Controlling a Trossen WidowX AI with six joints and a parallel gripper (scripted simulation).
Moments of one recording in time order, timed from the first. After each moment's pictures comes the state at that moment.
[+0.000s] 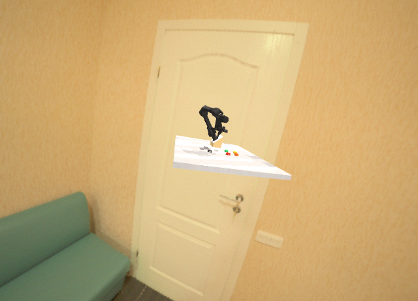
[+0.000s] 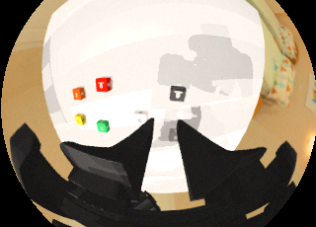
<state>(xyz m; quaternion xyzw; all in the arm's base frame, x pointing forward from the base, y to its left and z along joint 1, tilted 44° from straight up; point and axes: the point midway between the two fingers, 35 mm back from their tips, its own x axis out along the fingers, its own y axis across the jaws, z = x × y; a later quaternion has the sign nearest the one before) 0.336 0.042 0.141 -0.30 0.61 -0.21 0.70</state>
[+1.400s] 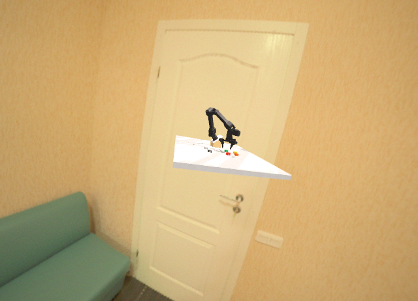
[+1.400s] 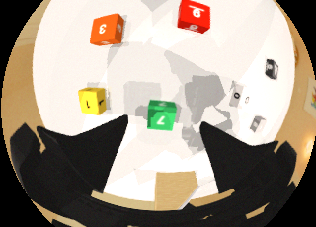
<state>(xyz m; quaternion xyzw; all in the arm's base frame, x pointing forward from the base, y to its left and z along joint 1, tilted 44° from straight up) 0.232 0.078 -0.050 -0.30 0.62 -0.20 0.69</state>
